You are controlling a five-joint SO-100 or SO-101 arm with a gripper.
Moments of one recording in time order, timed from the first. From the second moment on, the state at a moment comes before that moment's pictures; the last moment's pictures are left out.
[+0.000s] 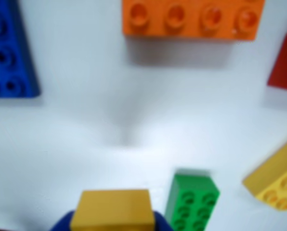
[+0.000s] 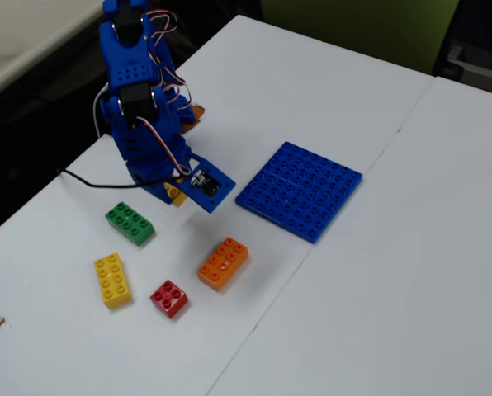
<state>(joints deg) 39.1 87.9 82.7 88.9 -129.1</state>
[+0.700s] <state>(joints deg) 16.3 115.0 78.1 99.9 -86.0</state>
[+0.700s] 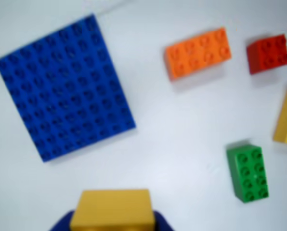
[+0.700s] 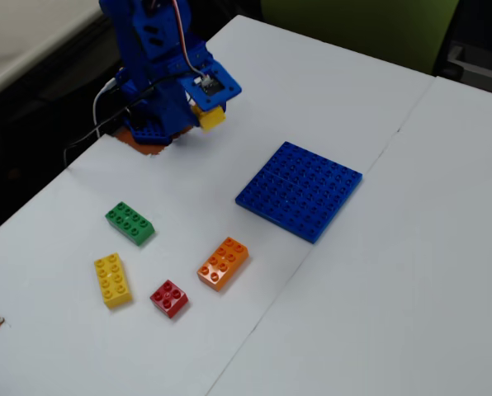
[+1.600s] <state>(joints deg) 2.5 79.9 38.2 87.9 -87.7</state>
